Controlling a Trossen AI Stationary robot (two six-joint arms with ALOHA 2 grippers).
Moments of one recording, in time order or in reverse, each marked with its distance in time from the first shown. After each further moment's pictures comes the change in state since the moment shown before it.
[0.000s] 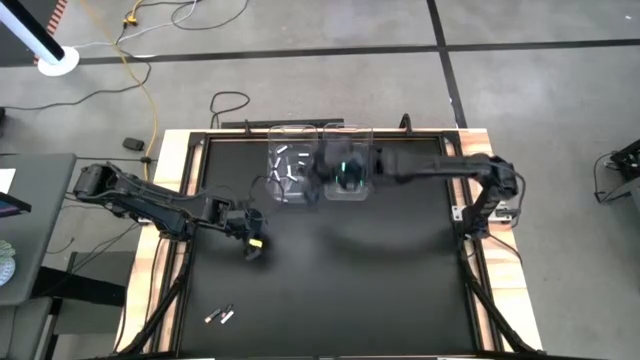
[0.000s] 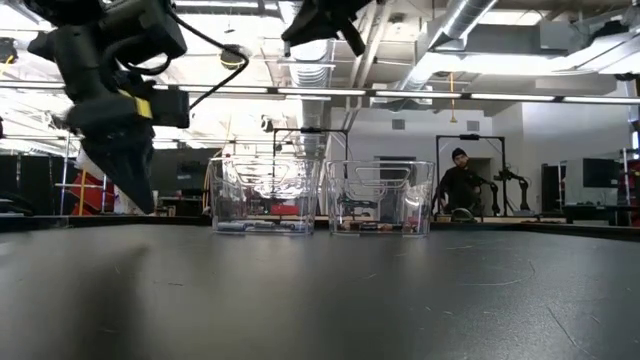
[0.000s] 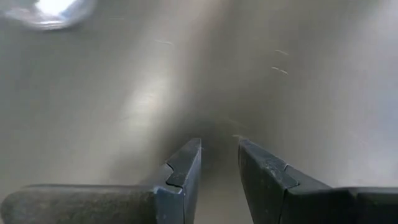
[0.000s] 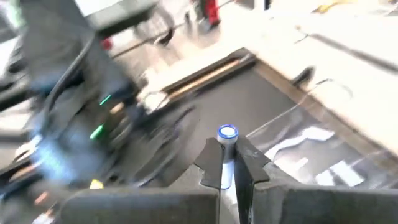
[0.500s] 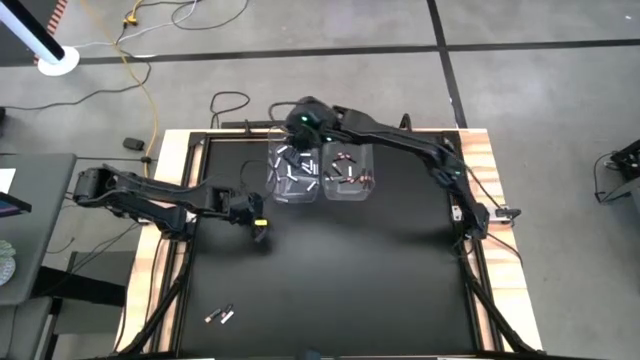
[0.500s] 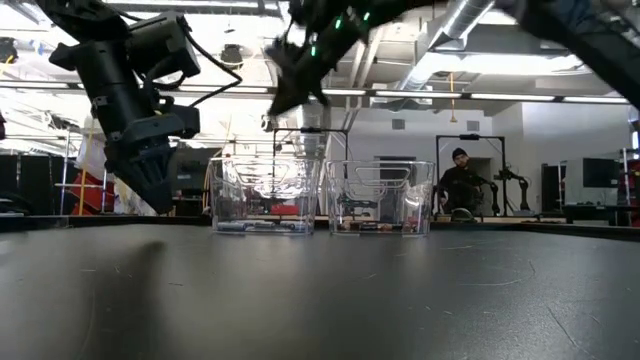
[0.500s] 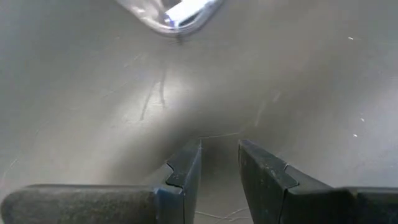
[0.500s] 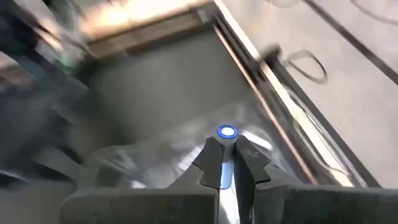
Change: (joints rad) left arm 0.162 0.000 0.000 -0.013 -0.064 -0.154; right arm -0.272 0.430 0.545 -0.318 -0.209 -0.312
